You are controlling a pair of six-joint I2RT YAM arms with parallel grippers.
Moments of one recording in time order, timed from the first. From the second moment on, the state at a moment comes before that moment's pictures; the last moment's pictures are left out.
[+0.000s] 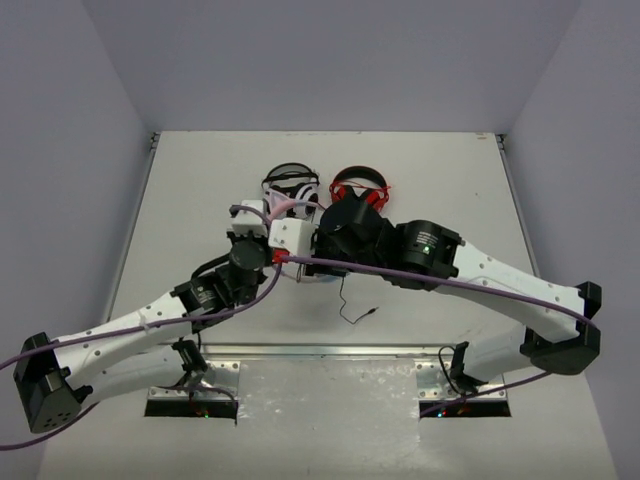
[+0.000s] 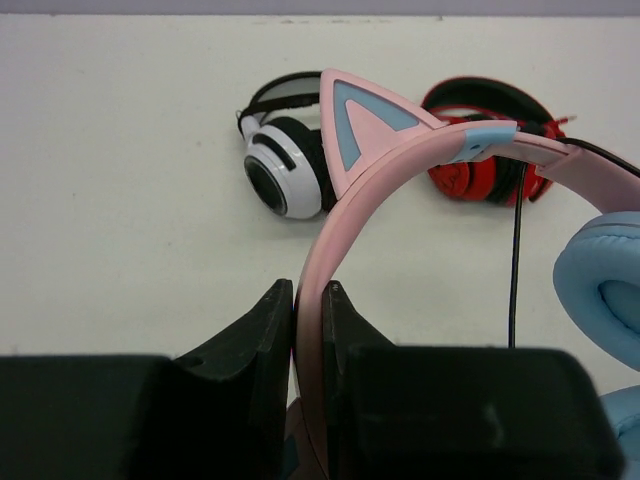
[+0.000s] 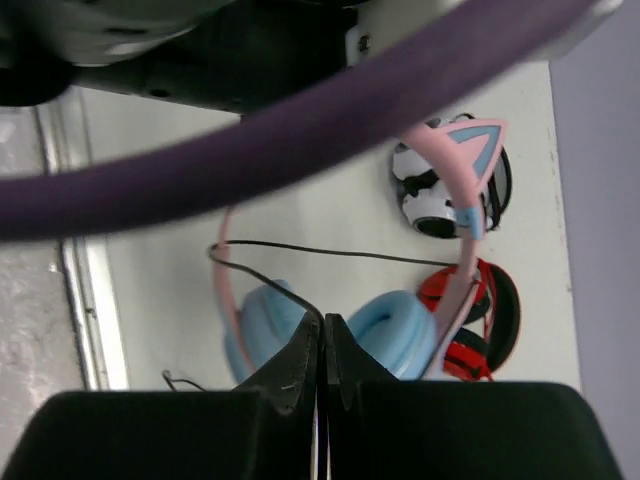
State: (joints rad) left arm -0.88 0.90 0.65 -0.02 -0.84 -0.30; right arm 1.18 1.38 1.55 -0.80 0.12 -0.45
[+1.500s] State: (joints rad) left arm -1.07 0.74 0.71 -0.23 -0.61 -0.38; right arm 0.65 1.32 1.40 -0.60 -0.01 -0.45
